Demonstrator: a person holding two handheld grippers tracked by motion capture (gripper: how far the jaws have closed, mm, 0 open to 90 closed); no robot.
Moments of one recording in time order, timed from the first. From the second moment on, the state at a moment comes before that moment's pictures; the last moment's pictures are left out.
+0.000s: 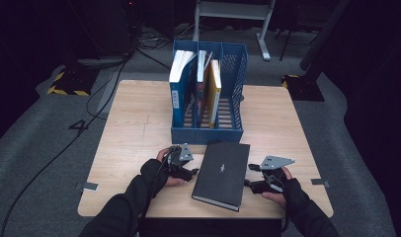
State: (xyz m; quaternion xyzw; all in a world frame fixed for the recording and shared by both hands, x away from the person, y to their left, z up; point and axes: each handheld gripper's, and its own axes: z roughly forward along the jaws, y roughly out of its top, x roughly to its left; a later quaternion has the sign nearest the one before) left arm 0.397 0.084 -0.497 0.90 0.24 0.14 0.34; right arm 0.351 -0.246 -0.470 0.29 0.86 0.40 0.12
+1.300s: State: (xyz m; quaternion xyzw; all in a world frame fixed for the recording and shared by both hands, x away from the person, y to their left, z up) left arm 0.422 0.080 -0.500 0.89 0.26 0.11 0.37; right arm 0.387 -0.252 -0.471 0.33 0.86 0.39 0.04
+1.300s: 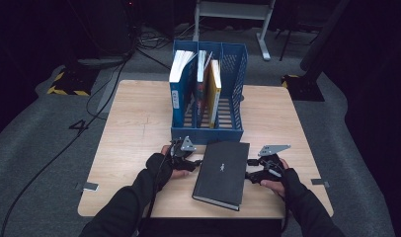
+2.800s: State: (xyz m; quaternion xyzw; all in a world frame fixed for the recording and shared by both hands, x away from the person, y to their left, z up) left arm 0.408 0.082 -0.499 0.88 0.27 0.08 0.38; right arm 0.389 -0.240 -0.479 0.32 0.86 0.39 -0.01
